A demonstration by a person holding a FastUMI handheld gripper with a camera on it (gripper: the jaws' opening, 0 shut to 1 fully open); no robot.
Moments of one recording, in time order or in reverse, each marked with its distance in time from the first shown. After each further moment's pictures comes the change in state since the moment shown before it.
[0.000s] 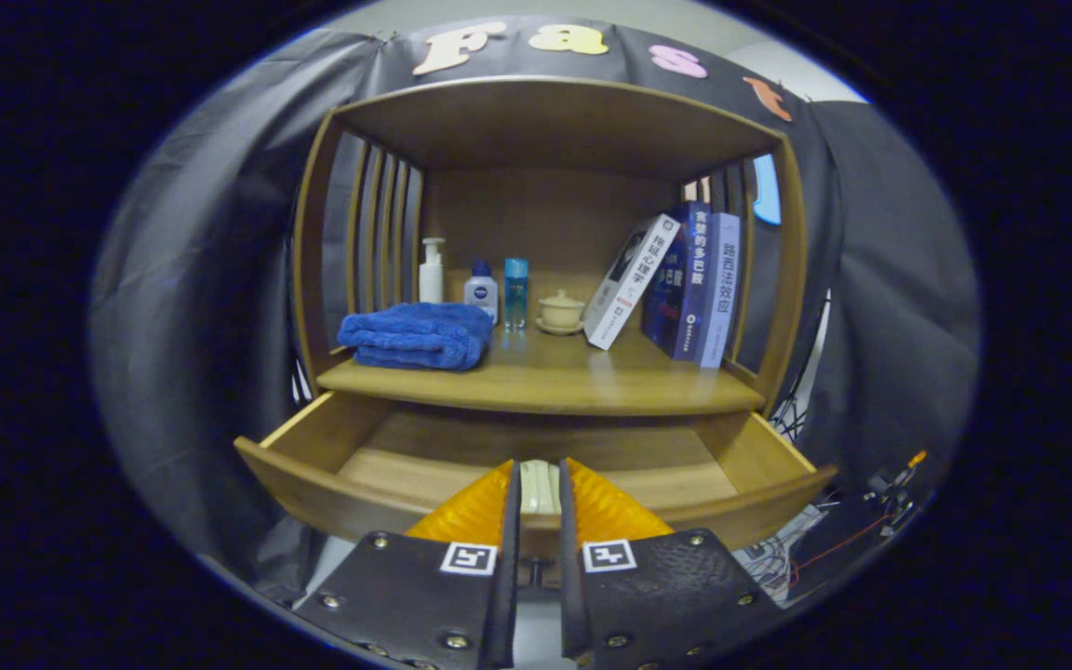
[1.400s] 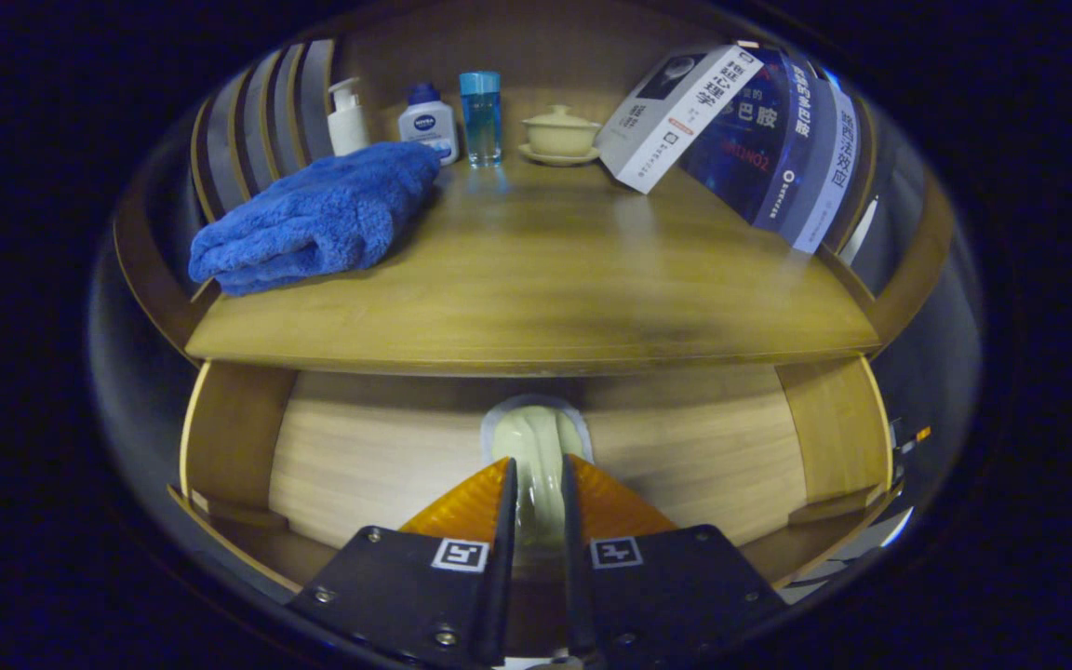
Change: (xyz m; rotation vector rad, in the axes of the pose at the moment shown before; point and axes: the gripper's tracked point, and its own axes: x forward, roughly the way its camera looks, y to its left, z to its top) arm 0.107 -0.005 -0.066 0.011 0.587 -0.065
